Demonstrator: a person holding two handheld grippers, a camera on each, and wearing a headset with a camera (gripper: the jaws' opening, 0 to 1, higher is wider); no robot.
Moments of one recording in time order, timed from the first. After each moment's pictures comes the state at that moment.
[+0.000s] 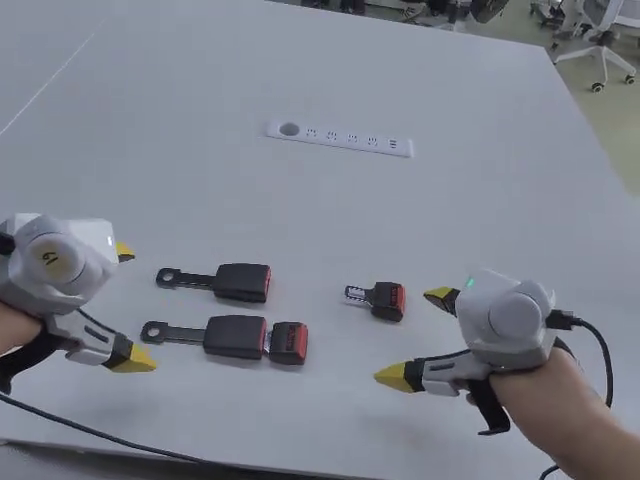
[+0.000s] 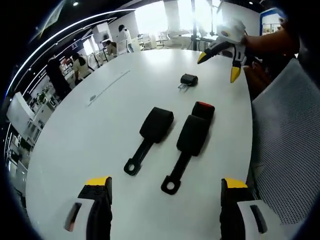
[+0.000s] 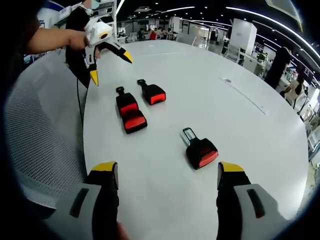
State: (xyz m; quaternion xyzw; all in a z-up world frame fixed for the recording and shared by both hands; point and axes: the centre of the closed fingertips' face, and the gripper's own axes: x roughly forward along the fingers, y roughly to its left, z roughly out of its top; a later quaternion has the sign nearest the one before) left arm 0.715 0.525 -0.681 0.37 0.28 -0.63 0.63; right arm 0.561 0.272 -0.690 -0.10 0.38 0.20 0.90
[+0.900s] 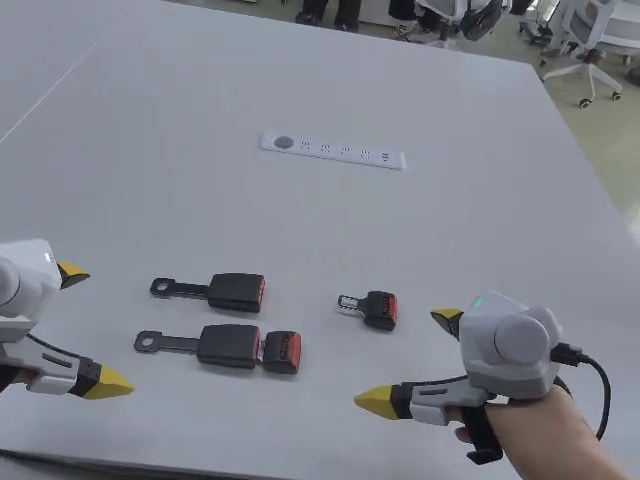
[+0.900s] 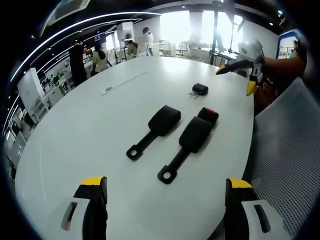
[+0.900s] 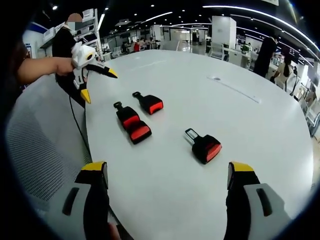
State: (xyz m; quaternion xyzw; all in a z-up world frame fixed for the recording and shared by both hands) left arm 0.713 0.543 -0.679 0.30 0.30 -0.61 0.67; right arm 0.554 0.283 -0.678 -0.03 0.36 0.16 0.92
